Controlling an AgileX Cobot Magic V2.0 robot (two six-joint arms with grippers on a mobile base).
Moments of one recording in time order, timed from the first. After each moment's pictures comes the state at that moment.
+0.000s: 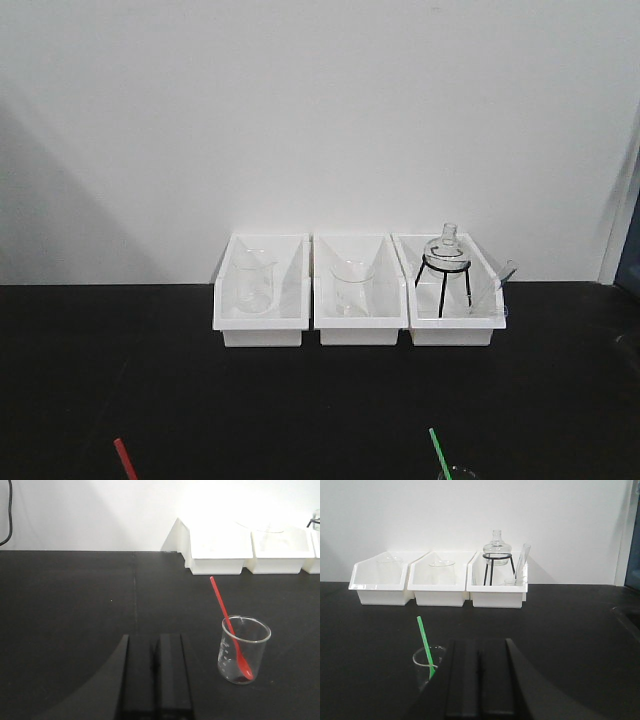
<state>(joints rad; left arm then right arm) -0.06 -0.01 0.03 -0.21 0.19 0.14 0.13 -0.01 0.03 0.10 0.10 -0.05</state>
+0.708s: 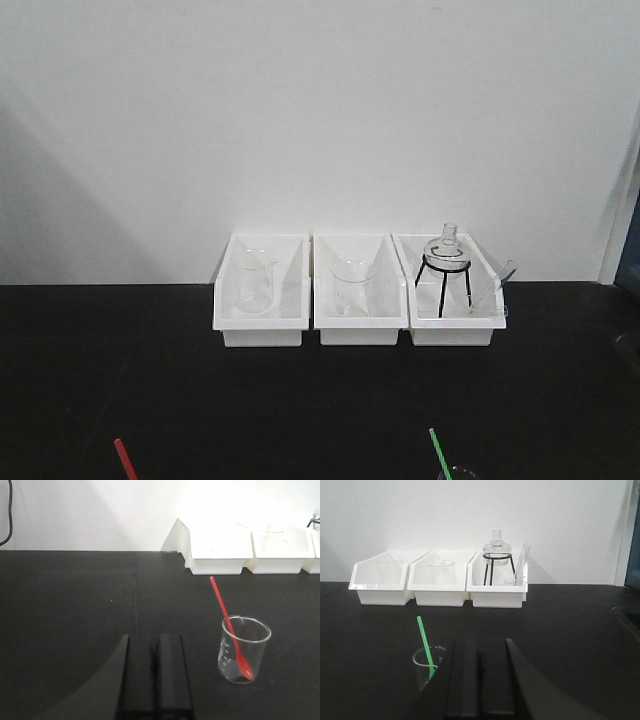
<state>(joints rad) -0.06 -0.01 0.03 -0.21 0.19 0.14 0.13 -0.01 0.03 0.10 0.10 -0.05</state>
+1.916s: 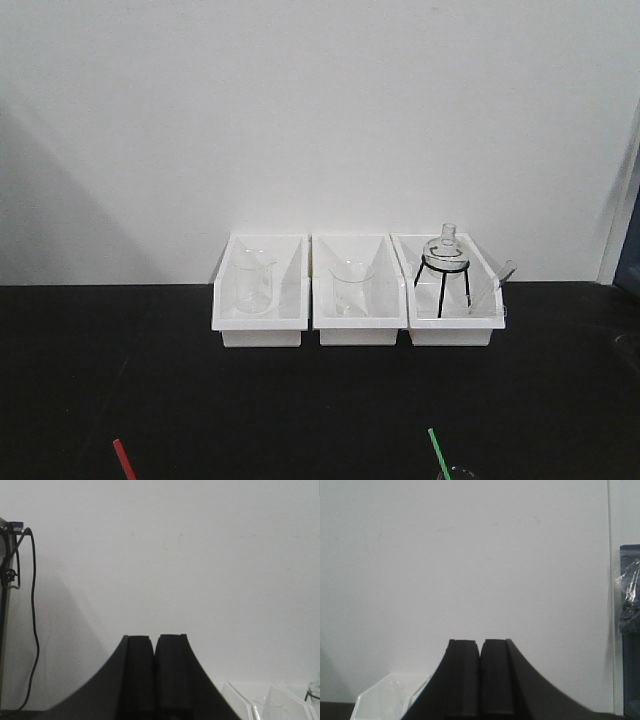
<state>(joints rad) -0.06 0.12 -0.33 -0.22 -0.05 0.13 0.13 0.25 -0.44 0.11 0.00 -0.08</state>
